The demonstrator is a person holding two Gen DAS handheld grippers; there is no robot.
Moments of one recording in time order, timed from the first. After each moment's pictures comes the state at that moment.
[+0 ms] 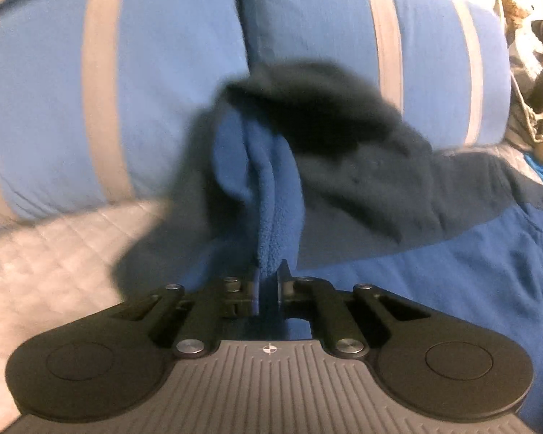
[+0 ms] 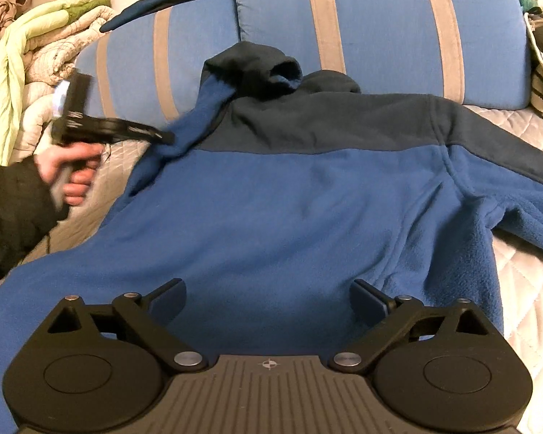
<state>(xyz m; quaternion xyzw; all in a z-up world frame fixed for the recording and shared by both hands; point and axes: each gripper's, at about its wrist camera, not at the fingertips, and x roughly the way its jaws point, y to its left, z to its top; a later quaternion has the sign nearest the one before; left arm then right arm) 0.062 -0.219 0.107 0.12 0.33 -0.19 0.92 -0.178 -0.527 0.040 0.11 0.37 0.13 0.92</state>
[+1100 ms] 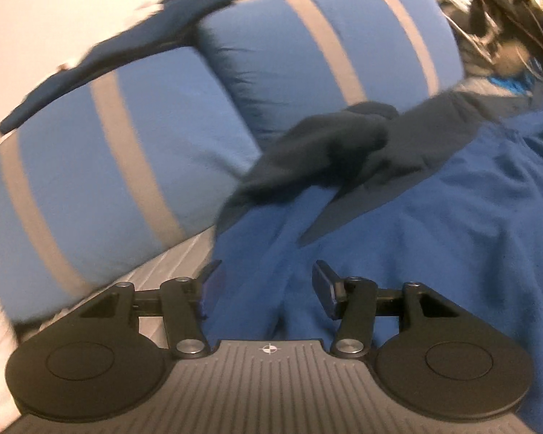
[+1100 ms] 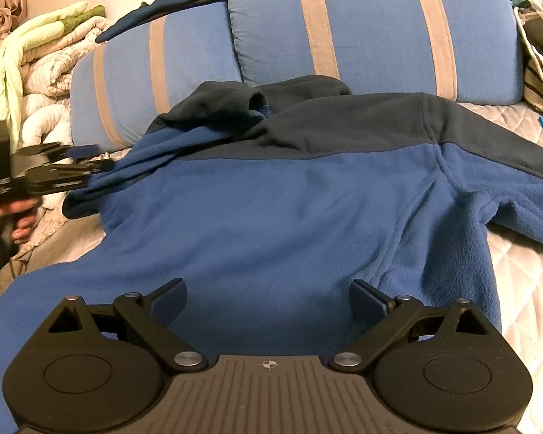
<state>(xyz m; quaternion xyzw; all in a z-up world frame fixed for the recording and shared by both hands) -0.007 -0.216 0.104 0.29 0.24 -0.21 0.90 -0.181 -0.535 0.041 0.13 0.36 0.12 0.92</state>
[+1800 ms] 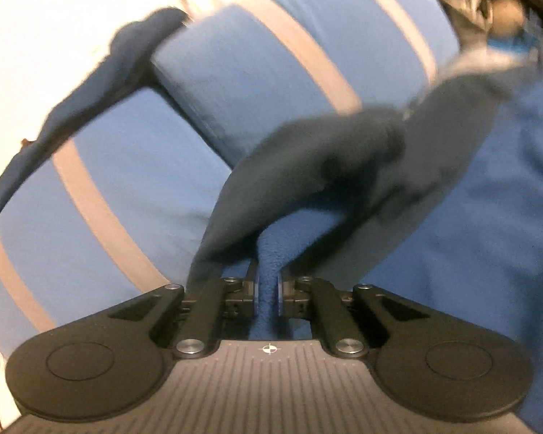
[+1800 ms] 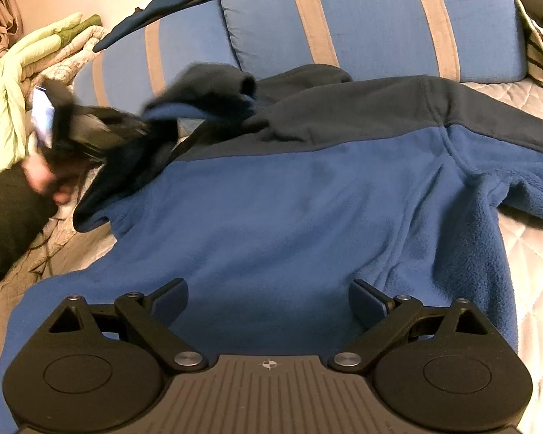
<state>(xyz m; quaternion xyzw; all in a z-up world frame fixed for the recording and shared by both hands) 0.025 -0.257 0.126 0.37 0.21 -0.21 0.88 -0.175 -0.543 0.037 0.16 0.37 0.14 0.90</state>
